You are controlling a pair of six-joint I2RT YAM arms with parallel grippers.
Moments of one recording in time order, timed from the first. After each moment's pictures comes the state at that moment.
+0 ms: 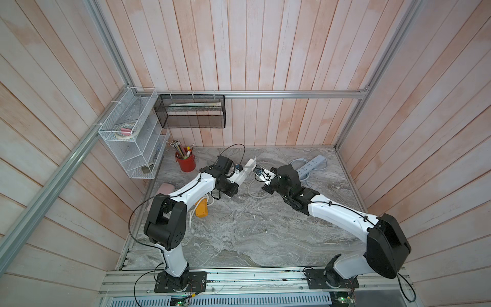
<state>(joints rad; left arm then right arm) -0.47 1.79 1.35 -0.73 0.24 0.24 0.71 1.47 1.06 0.07 0.10 -0.60</state>
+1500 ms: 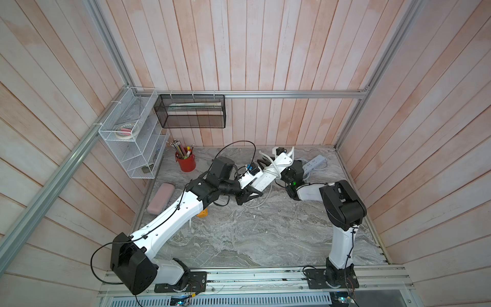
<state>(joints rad) -0.62 1.37 1.25 -0.49 0.66 0.25 0.42 2.03 1.08 1.01 -0.43 0.32</state>
